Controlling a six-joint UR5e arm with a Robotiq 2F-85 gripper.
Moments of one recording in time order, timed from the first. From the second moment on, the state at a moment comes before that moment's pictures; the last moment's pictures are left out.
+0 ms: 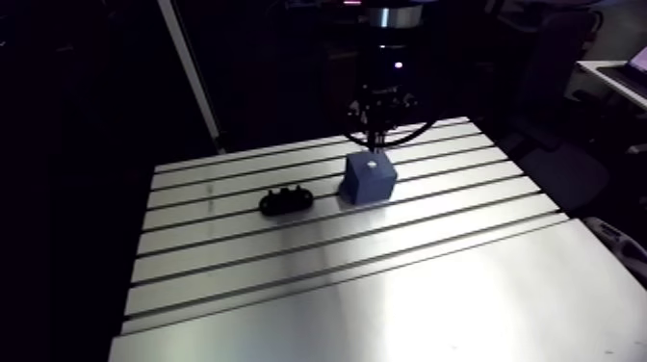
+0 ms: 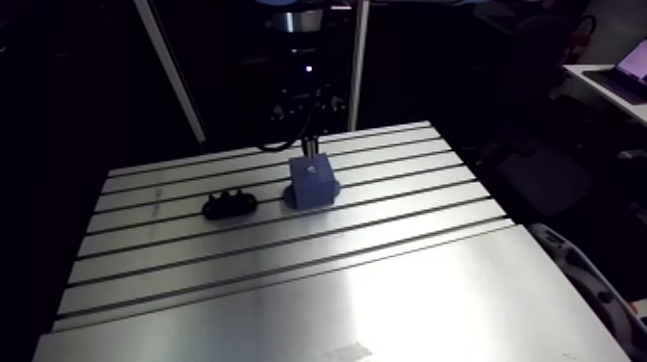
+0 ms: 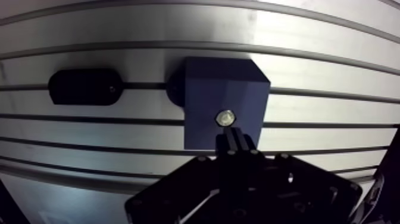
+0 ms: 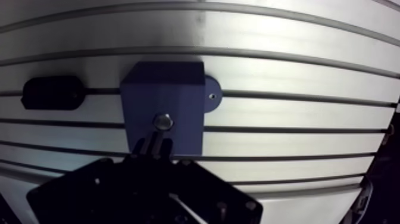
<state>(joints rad) -0.27 -1.19 1.68 -1.93 -1.62 -1.88</state>
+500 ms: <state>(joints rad) -0.27 -1.22 1.69 -1.92 -1.62 -1.88</state>
